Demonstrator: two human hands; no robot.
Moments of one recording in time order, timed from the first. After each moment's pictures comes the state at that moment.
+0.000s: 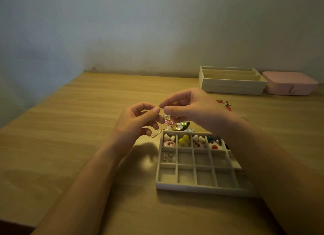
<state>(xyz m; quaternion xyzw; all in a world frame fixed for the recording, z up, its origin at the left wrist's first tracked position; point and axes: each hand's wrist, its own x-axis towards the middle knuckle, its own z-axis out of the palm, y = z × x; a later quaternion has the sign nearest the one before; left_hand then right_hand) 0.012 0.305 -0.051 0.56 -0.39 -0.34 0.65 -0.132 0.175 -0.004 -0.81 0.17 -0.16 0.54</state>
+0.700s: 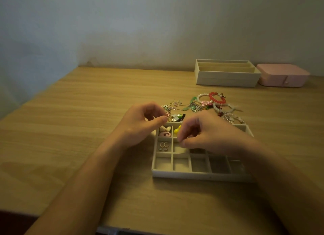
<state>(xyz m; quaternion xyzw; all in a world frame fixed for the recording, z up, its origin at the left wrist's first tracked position) 0.000 0.302 -0.058 0.65 -0.56 -0.17 0.49 -0.189 0.197 -0.027 -0.88 0.21 -0.05 0.42</state>
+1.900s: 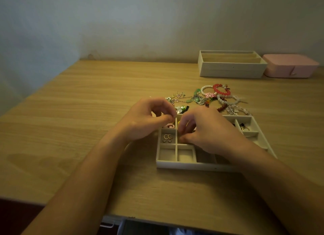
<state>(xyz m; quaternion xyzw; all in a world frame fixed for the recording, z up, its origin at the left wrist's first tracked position) -0.004 0.305 -0.057 0.64 -0.59 -0.21 0.44 -0.178 0.218 -0.041 -0.91 0.29 -0.09 0.28</state>
